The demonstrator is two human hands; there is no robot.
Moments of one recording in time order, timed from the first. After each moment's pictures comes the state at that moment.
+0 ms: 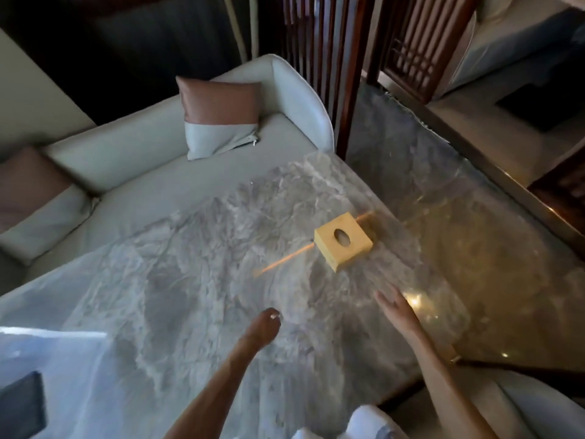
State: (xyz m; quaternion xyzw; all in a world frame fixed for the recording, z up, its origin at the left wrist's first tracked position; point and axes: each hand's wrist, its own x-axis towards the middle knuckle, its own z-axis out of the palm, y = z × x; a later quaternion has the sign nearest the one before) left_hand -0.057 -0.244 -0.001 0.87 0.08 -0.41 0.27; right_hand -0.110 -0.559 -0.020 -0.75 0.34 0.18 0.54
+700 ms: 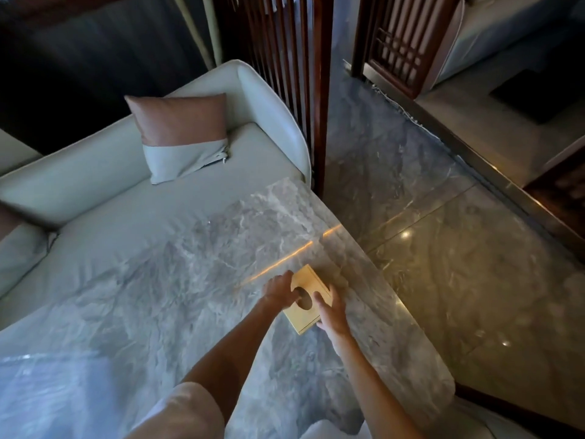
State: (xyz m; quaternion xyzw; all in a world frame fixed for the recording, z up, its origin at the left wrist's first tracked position) left_hand 0.154 -0.443 -0.029 0.92 -0.04 -0.38 0.11; right_hand 0.052 -0.559 -0.050 -0.60 0.41 0.18 0.66
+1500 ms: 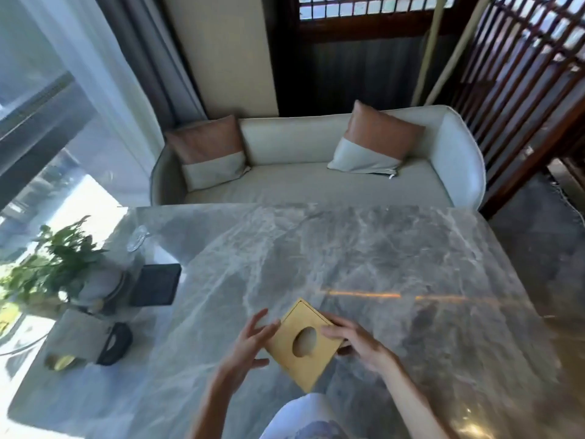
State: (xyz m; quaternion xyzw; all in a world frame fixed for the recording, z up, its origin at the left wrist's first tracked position) left_hand -0.197 -0.057 0.123 0.63 0.36 -0.17 0.67; right_hand -0.092 -0.278 0.090 -0.67 0.00 0.50 0.55
